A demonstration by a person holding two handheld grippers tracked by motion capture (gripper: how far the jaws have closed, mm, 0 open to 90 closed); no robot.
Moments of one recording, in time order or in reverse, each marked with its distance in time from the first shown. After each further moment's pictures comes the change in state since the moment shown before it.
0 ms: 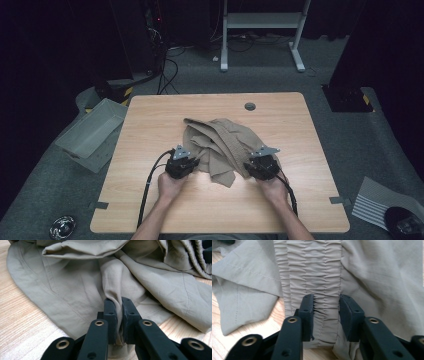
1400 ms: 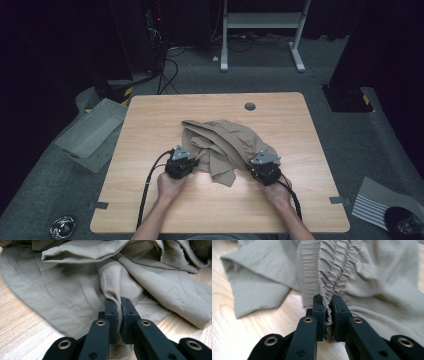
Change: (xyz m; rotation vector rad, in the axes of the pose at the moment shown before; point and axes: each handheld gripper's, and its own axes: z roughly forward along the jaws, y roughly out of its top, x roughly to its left) left arm 0.000 -0.001 -0.001 -0.008 -0.020 0.007; right arm 0.005 -0.010 -0.012 -0.073 -0.003 -0.134
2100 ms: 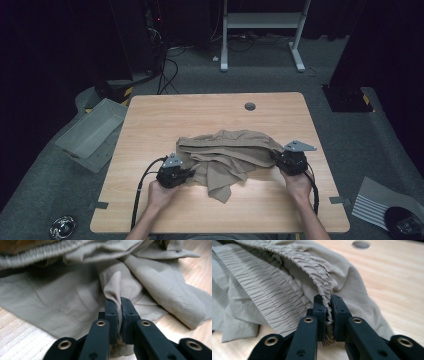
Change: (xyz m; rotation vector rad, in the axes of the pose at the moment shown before) left arm -0.005 -0.013 -0.038 0.039 -0.119 0.015; right arm -0.060 -0.009 -0.043 -0.091 -0.054 0.217
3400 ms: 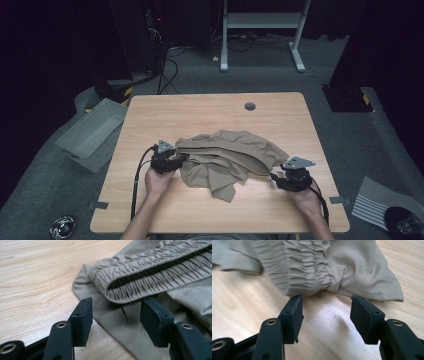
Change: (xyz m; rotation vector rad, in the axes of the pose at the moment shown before) left arm 0.048 0.008 0.011 -0.041 0.320 -0.167; right arm 0.002 -0.047 -0.005 0.131 -0.003 -0.132
